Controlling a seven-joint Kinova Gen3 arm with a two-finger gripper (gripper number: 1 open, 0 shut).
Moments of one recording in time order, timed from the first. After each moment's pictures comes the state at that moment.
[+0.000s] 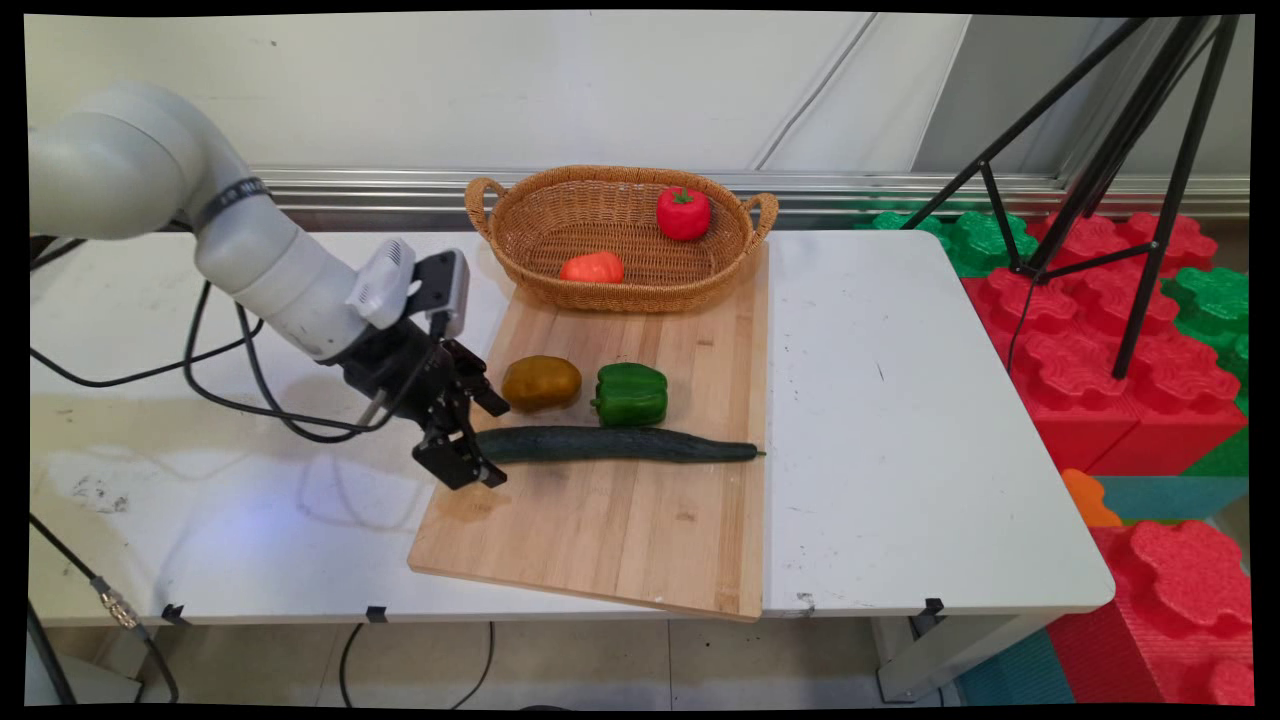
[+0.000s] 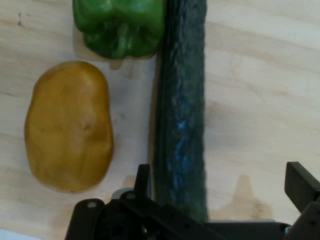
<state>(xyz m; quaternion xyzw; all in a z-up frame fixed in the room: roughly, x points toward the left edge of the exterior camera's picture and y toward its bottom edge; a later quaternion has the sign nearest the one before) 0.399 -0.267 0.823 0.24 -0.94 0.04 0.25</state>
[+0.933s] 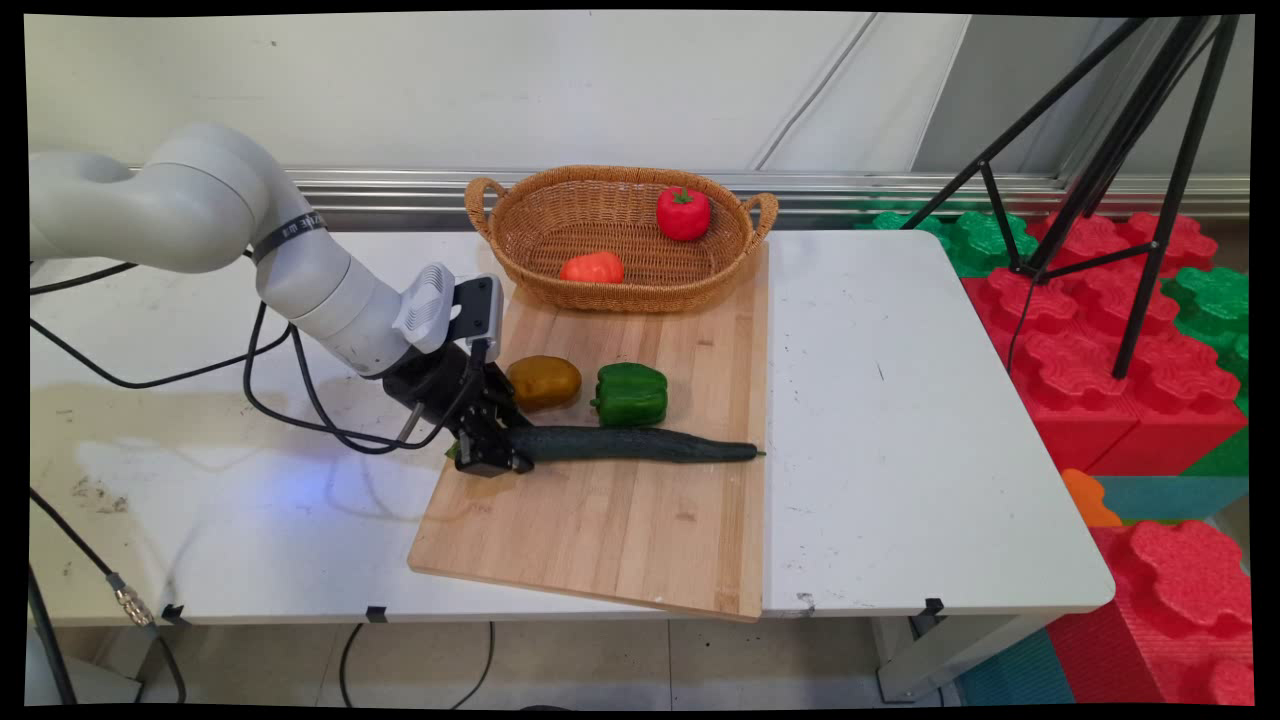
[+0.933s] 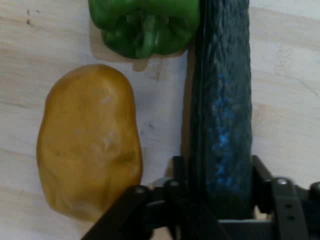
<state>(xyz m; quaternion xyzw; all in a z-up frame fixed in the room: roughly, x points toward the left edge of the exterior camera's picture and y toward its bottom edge) 0.383 -0.287 0.788 0.23 -0.94 0.07 0.23</state>
